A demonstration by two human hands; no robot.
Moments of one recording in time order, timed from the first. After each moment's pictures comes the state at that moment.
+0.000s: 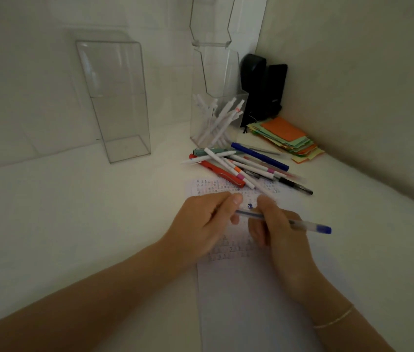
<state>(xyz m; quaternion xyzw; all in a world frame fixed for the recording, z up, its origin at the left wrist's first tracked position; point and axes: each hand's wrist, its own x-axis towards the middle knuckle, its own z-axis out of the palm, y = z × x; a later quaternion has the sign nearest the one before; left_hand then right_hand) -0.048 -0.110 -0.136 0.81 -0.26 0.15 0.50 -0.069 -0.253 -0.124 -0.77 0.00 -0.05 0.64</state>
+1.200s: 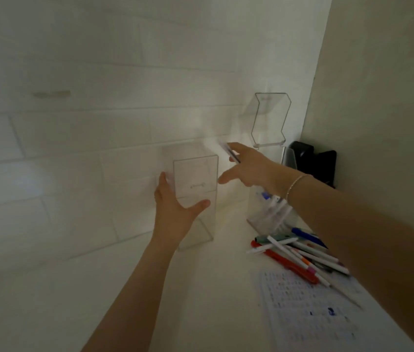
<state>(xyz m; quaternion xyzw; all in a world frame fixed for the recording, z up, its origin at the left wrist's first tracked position) 0.079 0.048 -0.074 0.79 0.08 0.29 0.53 0.123 -0.109 0.030 -0.88 -0.20 0.04 0.43</state>
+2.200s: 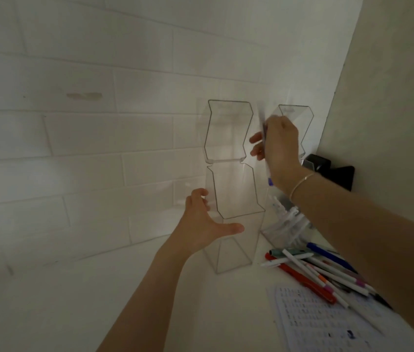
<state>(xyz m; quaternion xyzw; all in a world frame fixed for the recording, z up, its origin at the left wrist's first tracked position) 0.066 0.048 -0.068 0.83 -0.01 0.14 0.54 0.126 -0.081 0.061 -0.68 -0.11 -0.18 0.70</state>
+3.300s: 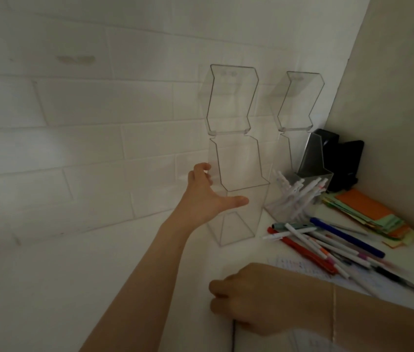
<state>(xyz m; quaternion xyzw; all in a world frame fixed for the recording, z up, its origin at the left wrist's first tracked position) 0.064 0.044 -0.071 0.83 -0.01 0.15 0.54 0.007 -0.114 -0.091 -0.73 -0.67 0.04 -0.13</state>
